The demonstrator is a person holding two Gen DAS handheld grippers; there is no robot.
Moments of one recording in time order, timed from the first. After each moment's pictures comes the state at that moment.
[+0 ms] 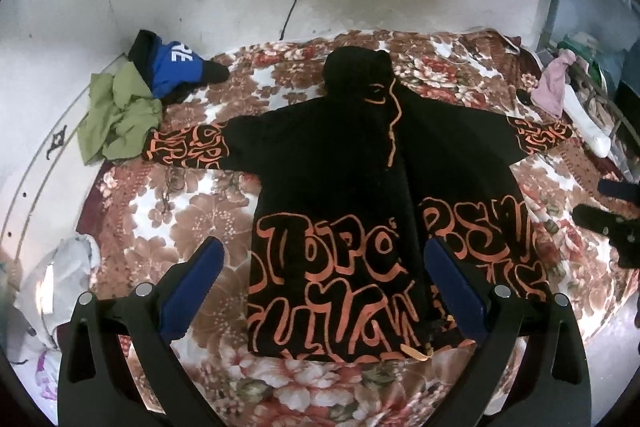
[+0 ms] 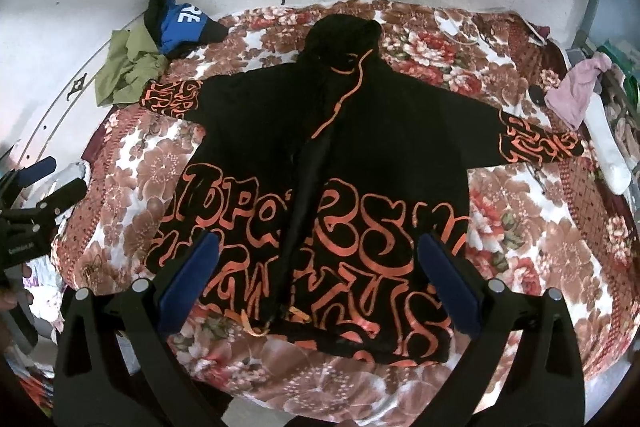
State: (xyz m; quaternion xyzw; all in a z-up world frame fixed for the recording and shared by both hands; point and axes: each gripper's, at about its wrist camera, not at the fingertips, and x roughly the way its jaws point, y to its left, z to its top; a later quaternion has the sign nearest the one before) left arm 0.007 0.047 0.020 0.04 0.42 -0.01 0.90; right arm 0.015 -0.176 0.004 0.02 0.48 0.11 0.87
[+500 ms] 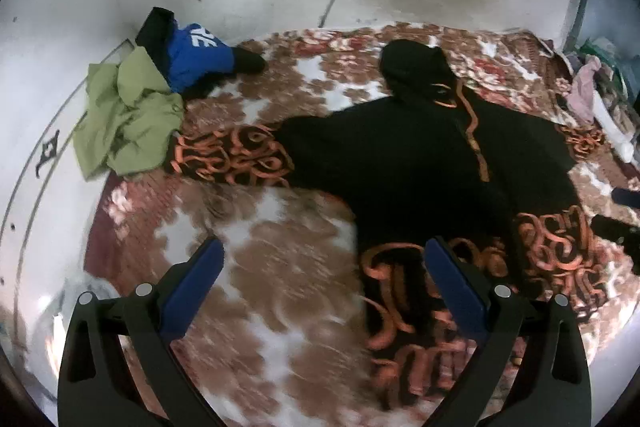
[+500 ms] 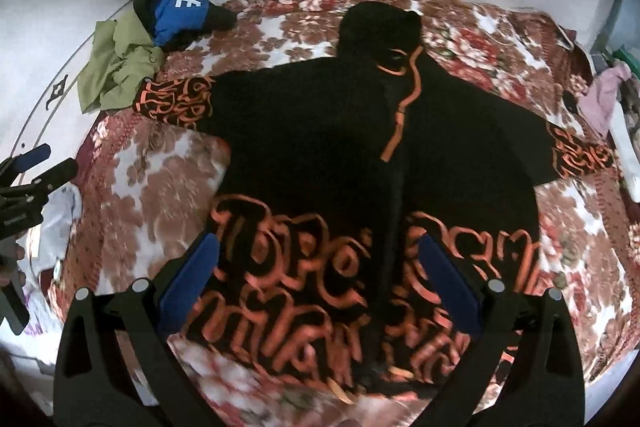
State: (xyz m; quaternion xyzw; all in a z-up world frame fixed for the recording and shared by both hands) left arm 0.130 0.241 -0.017 0.05 0.44 -0.02 0.90; right arm 0.121 -0.001 -0.023 0.02 0.50 0.09 0.86
